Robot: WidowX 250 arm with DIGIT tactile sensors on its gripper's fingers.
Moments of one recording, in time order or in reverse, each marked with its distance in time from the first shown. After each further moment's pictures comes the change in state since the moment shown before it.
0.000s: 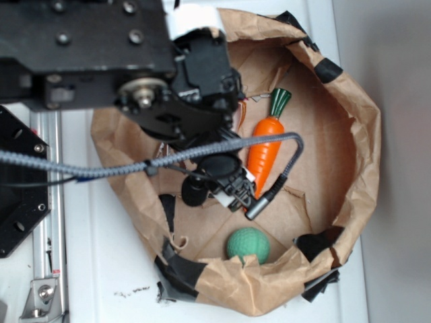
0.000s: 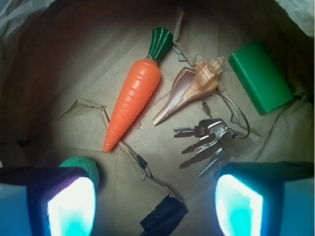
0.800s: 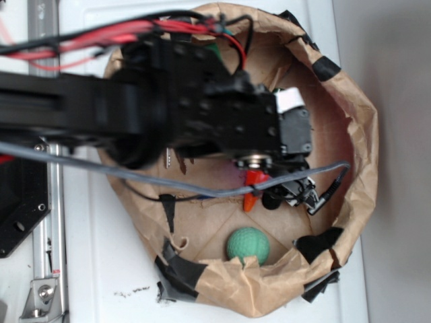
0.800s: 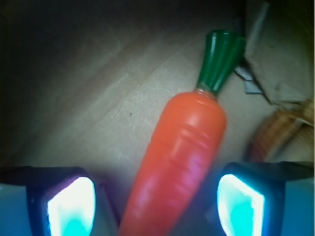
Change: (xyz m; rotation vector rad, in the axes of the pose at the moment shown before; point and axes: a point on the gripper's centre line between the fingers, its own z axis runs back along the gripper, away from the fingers) arm 0.041 -0.026 -0.096 0.053 -0.101 0.011
